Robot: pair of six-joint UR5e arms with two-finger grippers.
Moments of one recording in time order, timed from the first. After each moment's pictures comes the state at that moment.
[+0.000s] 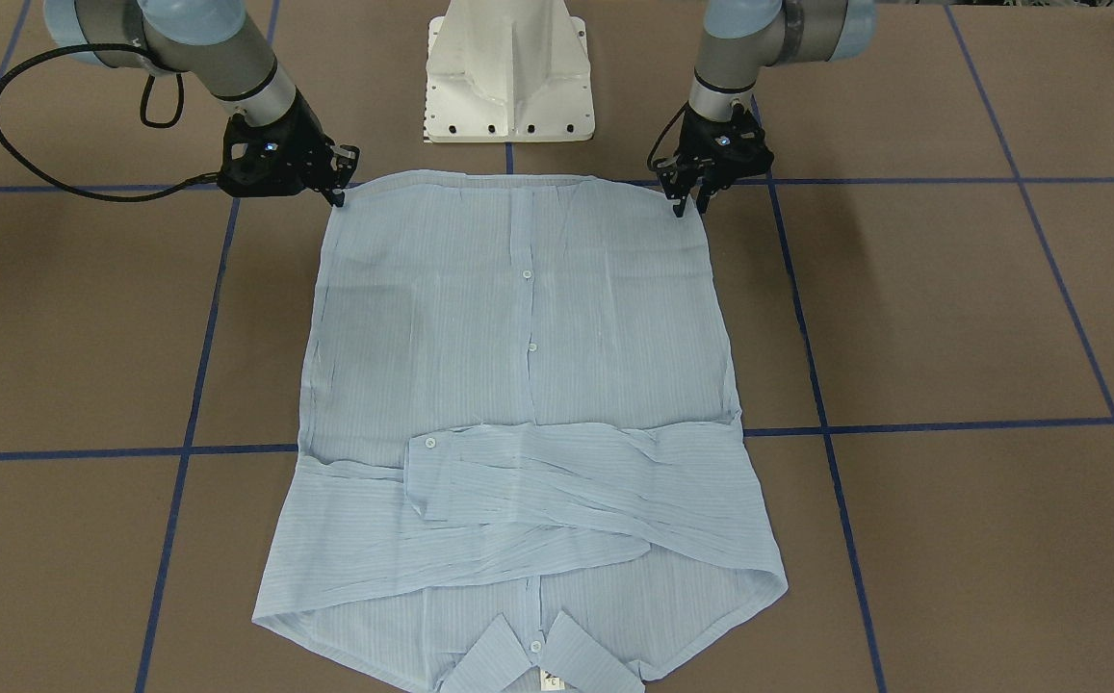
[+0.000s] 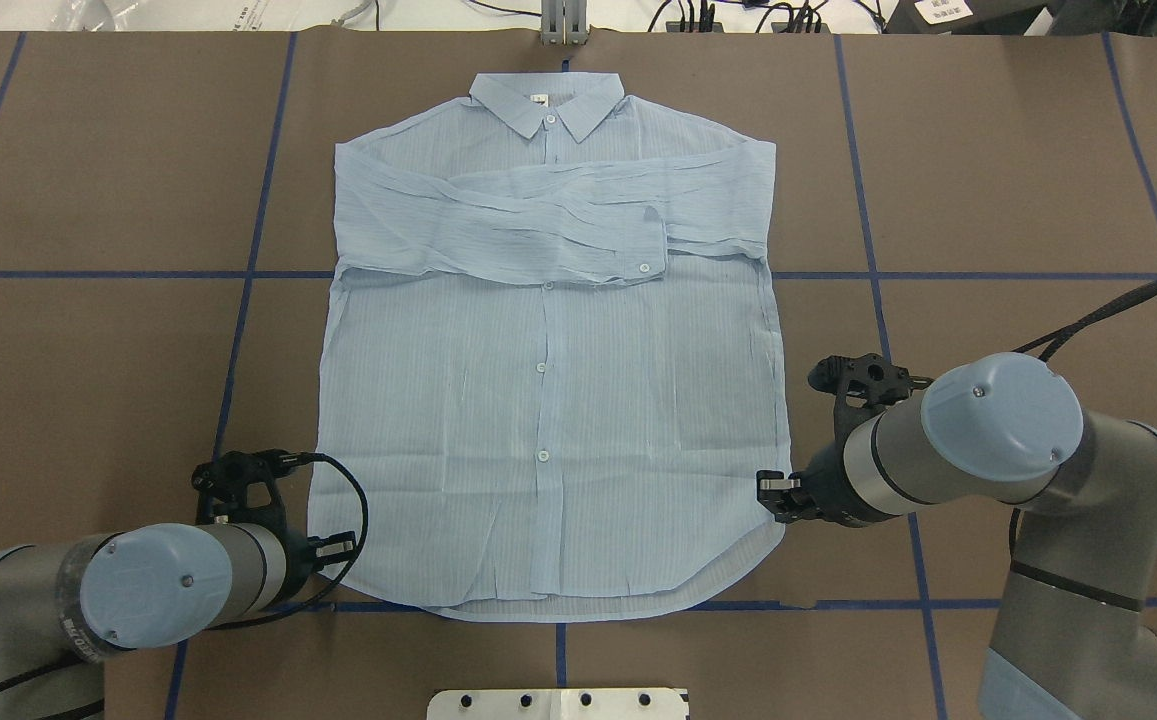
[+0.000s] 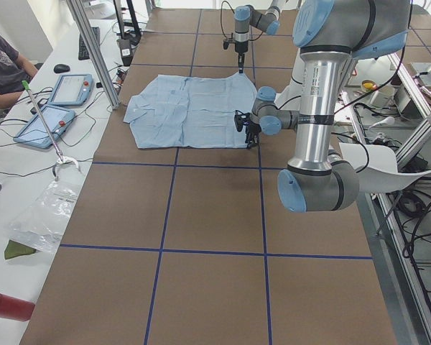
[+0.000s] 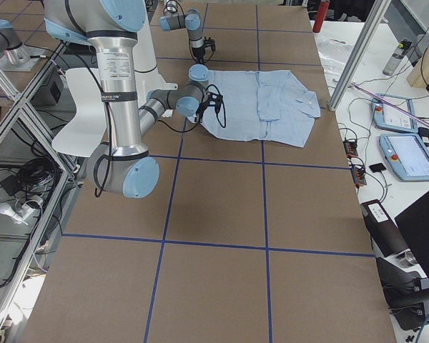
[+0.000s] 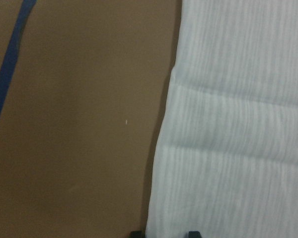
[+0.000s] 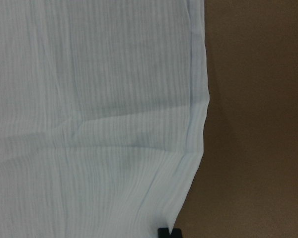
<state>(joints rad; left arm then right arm) -0.22 -1.69 -2.01 -1.83 -1.55 -1.63 0.44 -1.43 2.06 -1.31 1.96 1.42</state>
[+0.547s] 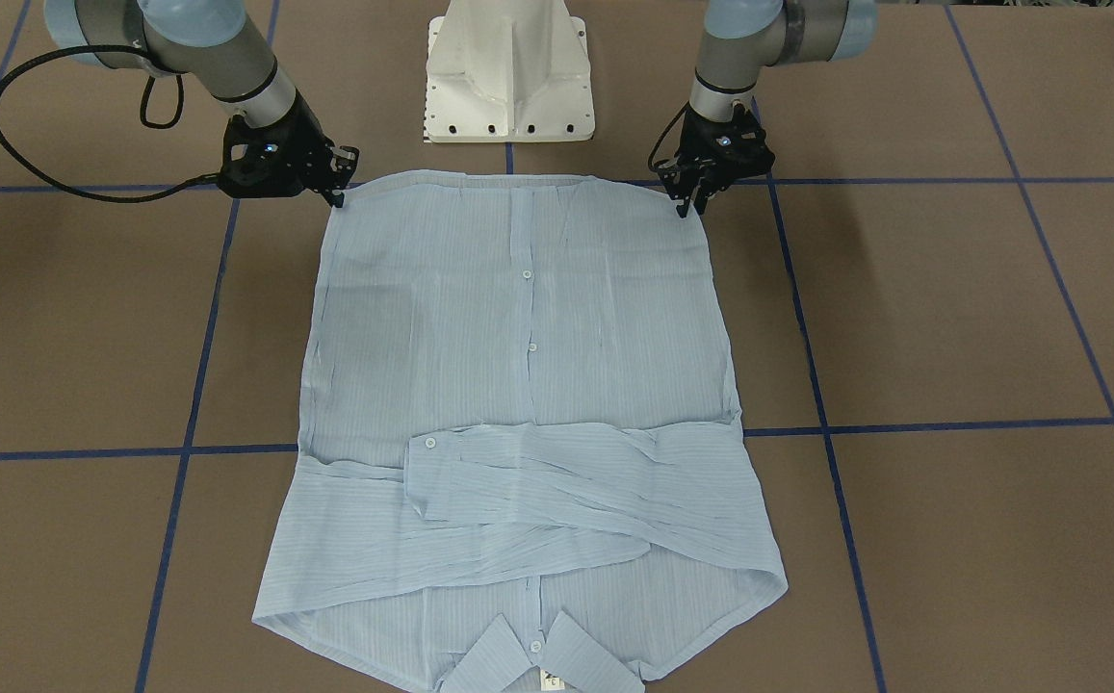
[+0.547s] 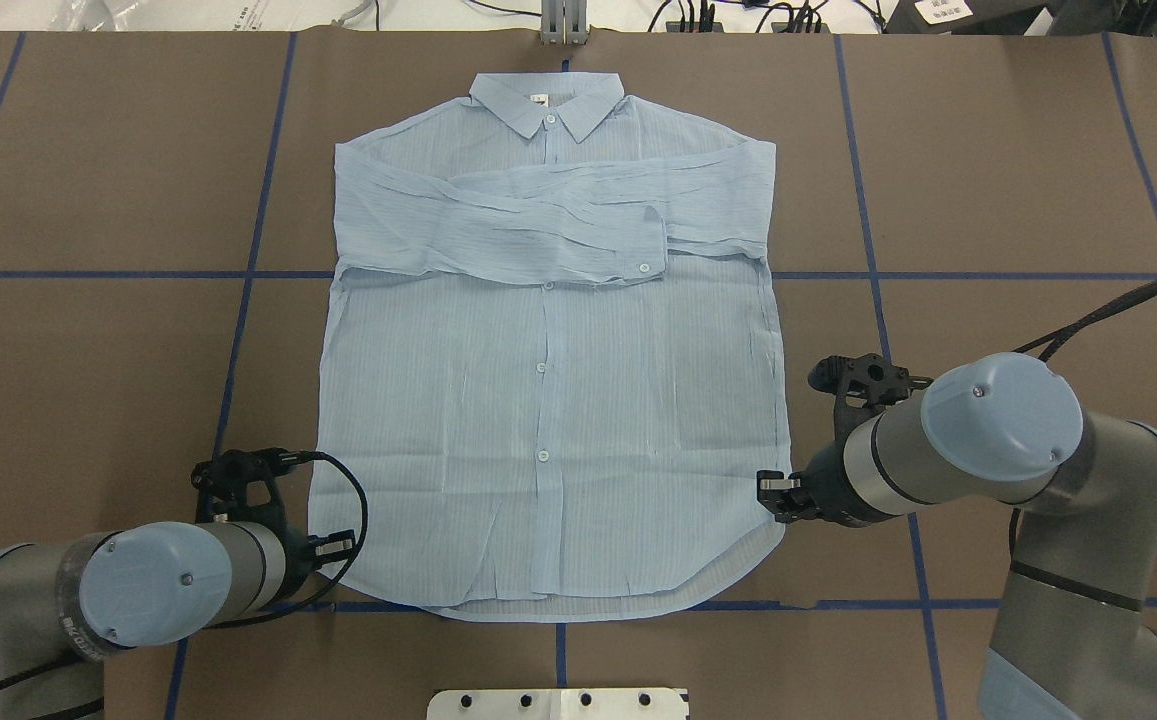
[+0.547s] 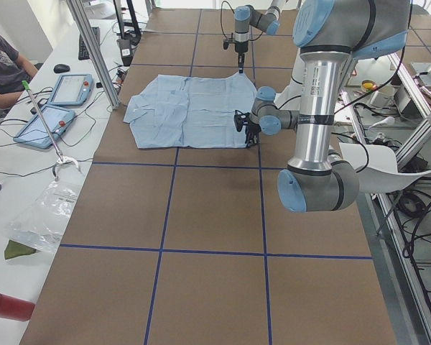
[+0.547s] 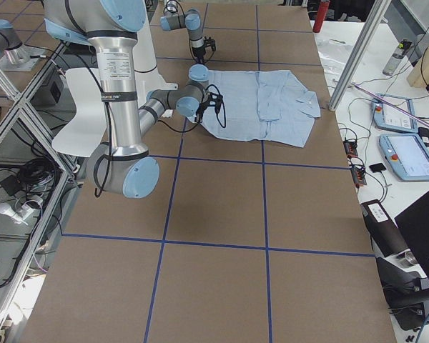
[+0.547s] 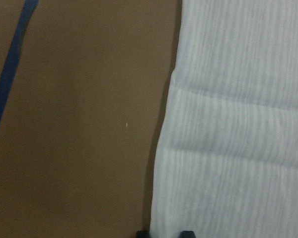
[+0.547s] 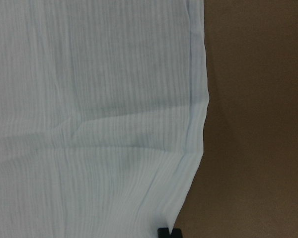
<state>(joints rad) -0.22 -1.69 -2.01 -1.82 -1.56 -1.63 0.44 -1.43 2.06 -1.31 1.96 1.42</state>
